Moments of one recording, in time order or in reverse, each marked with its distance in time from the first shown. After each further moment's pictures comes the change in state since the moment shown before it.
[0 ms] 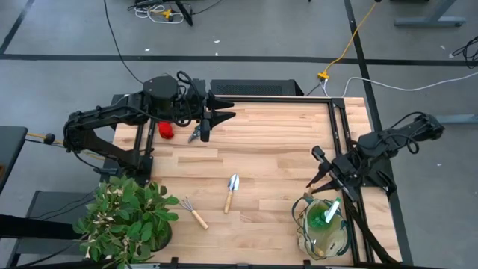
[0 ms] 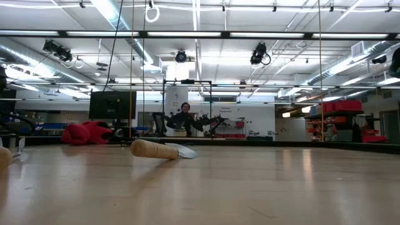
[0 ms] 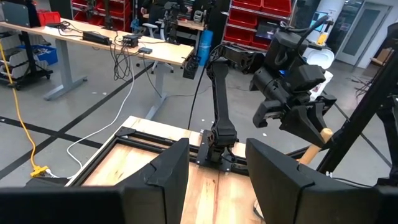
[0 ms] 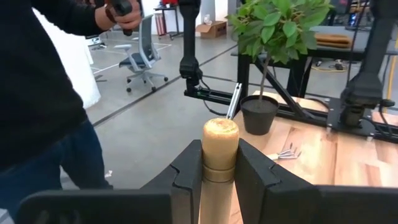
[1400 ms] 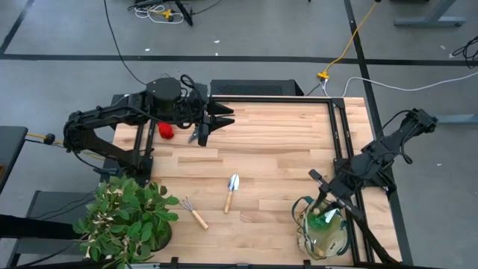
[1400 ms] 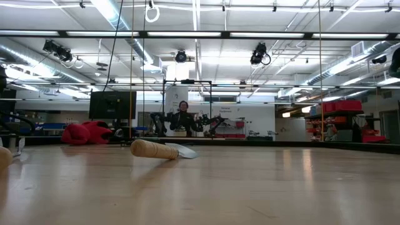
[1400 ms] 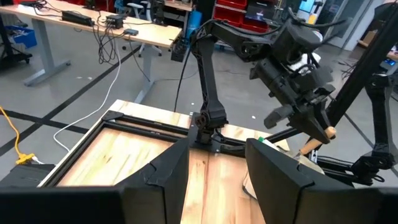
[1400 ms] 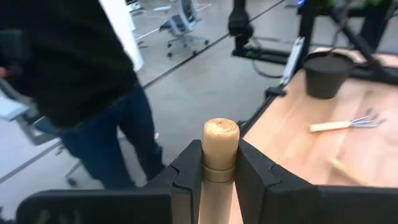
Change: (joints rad) left arm -0.002 0.000 0.000 -0.065 0.064 0.001; right arm 0.189 0.111 0.000 -0.035 -0.016 0.097
